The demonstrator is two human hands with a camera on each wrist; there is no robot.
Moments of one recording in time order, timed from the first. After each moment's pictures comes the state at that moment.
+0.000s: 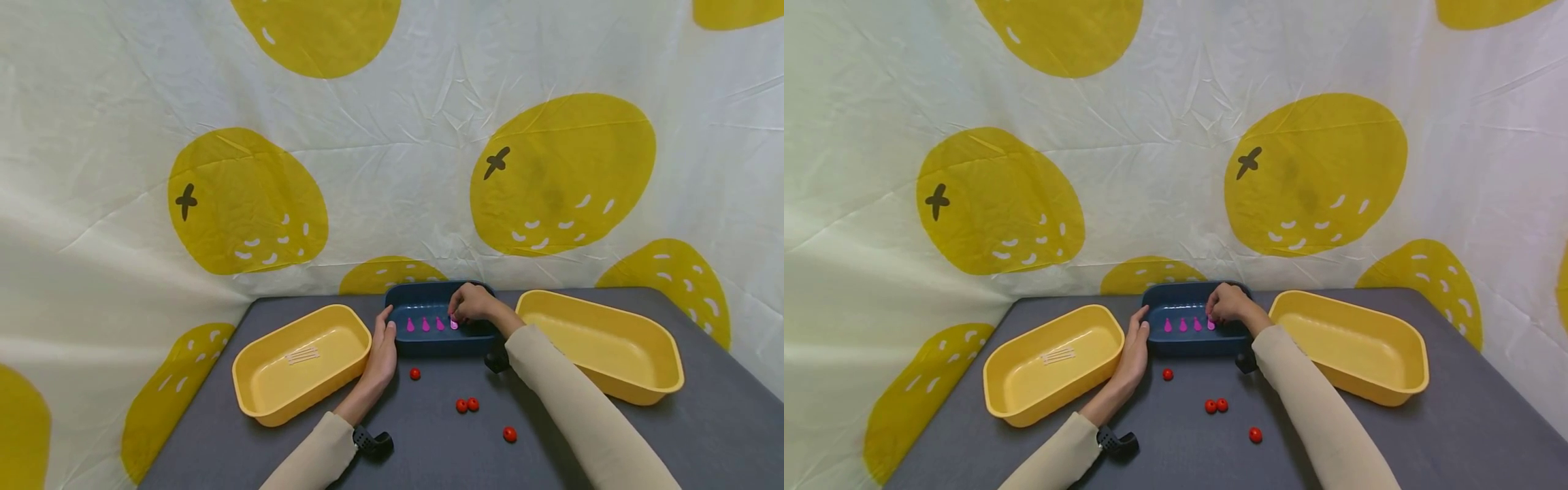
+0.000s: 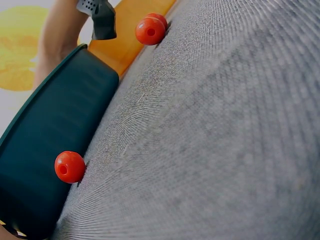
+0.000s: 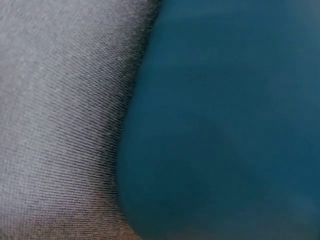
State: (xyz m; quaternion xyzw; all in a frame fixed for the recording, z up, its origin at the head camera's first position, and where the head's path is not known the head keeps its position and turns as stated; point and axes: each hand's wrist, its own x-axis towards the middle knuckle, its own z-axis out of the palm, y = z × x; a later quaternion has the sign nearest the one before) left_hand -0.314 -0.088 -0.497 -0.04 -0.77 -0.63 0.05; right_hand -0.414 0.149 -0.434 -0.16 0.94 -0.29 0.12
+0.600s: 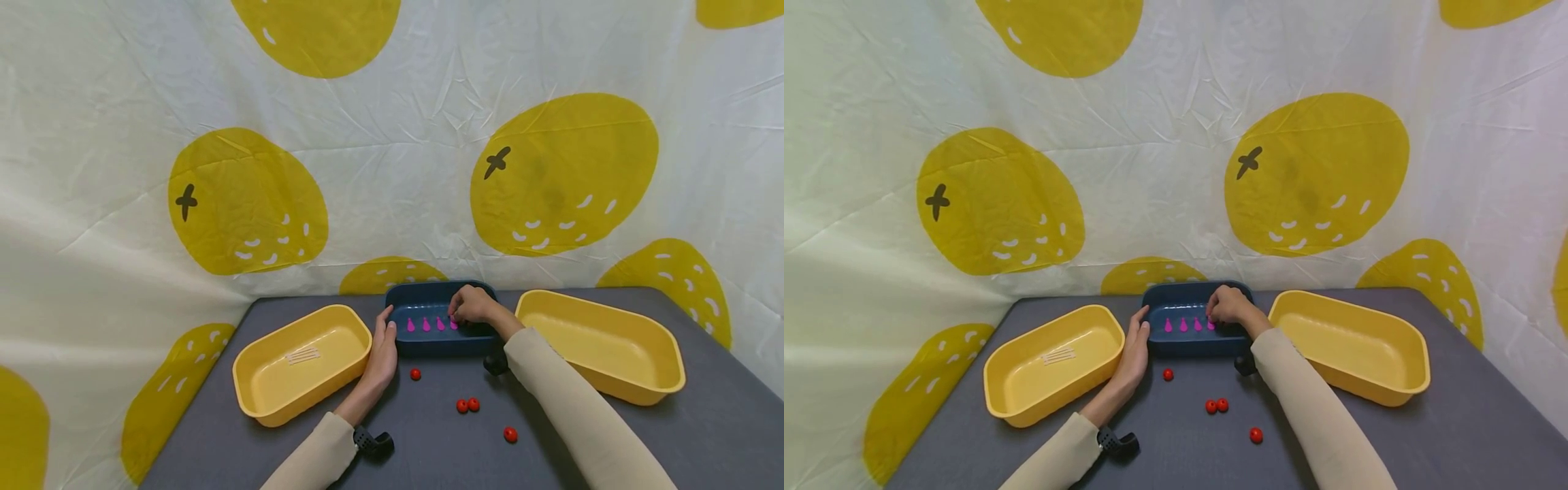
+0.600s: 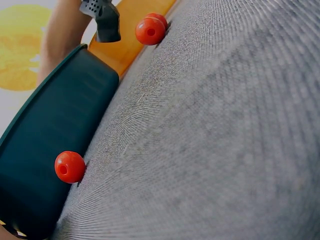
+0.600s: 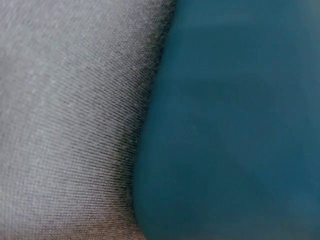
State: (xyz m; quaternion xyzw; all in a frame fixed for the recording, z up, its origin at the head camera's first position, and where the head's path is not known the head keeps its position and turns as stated) left_hand -0.313 -0.088 -0.497 -0.05 -0.77 -0.63 0.05; right_hand -0.412 0.147 -0.440 -0.15 0.94 -0.29 0.11
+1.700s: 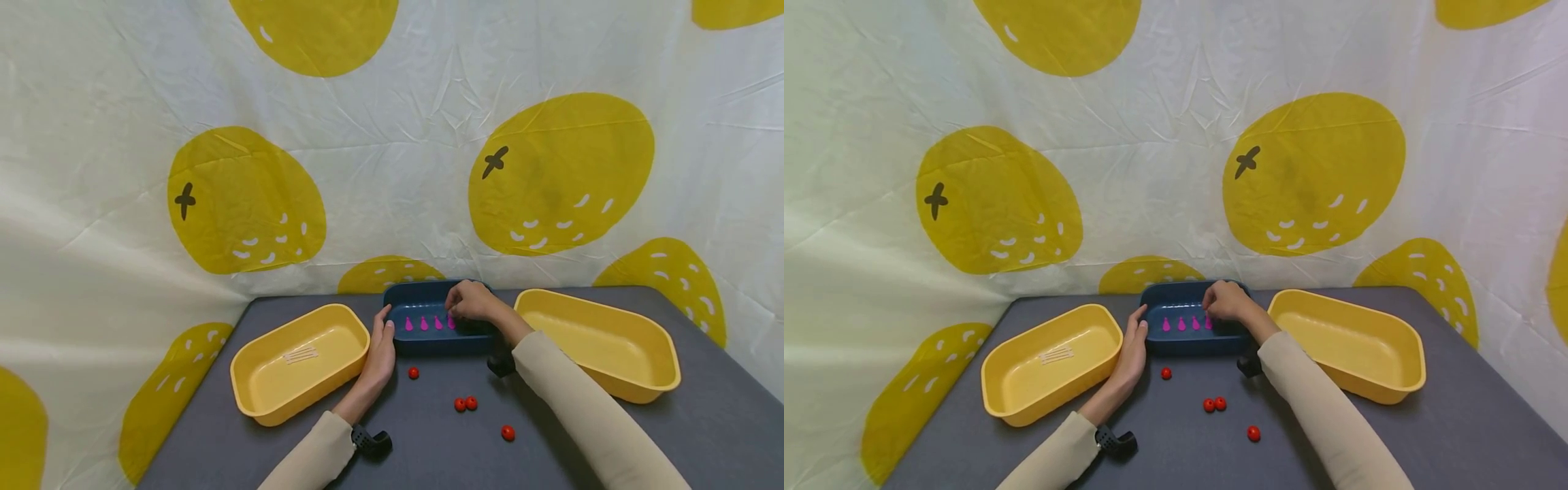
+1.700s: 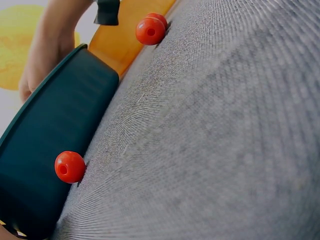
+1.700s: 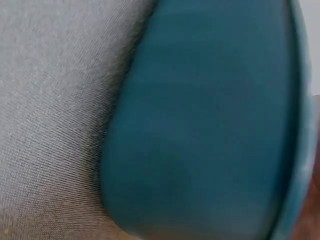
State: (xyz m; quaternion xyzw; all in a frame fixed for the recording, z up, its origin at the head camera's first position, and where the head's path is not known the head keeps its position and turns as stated) left_hand -0.315 -0.088 -0.497 -0.04 -0.77 -0.64 0.05; right_hand -0.401 0.151 -0.422 -0.22 0.93 -0.28 0.07
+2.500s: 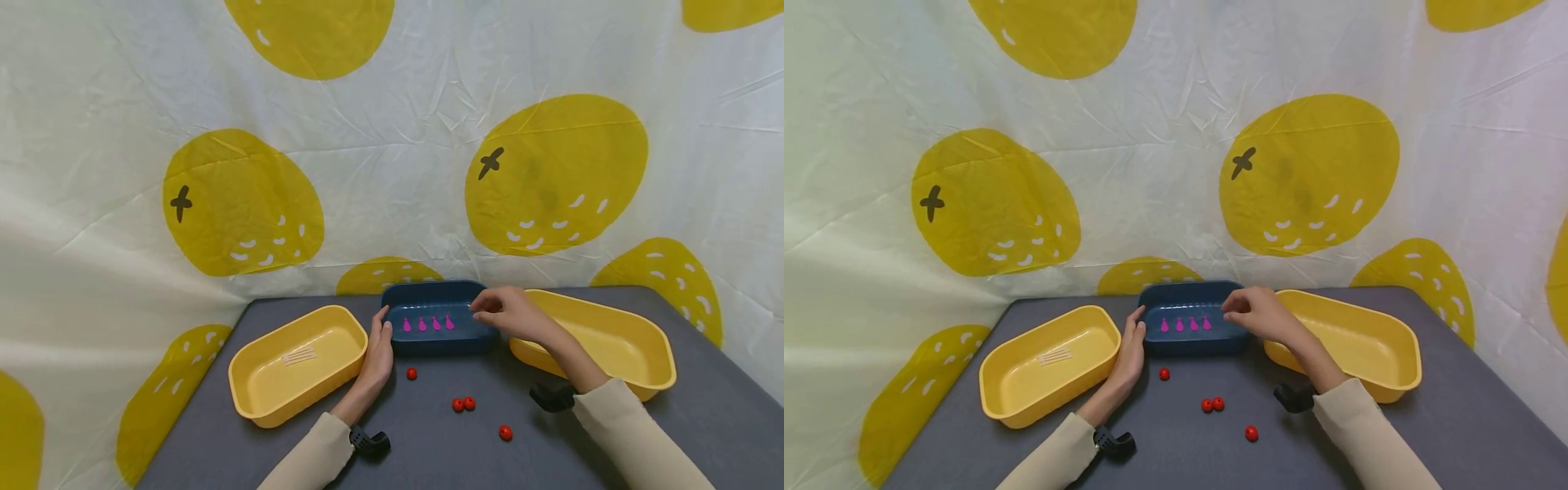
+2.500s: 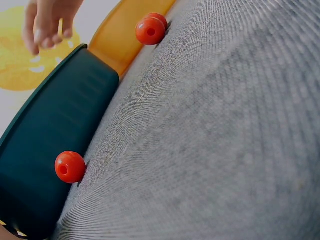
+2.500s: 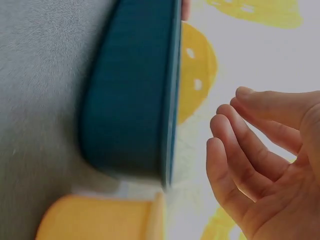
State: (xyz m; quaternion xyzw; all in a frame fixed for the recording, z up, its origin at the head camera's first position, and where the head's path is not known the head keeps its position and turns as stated) left_hand -0.314 -0.087 -0.497 -0.04 -0.77 -0.63 0.05; right_hand -0.318 0.201 -0.386 -0.26 0.91 -0.33 -0.03
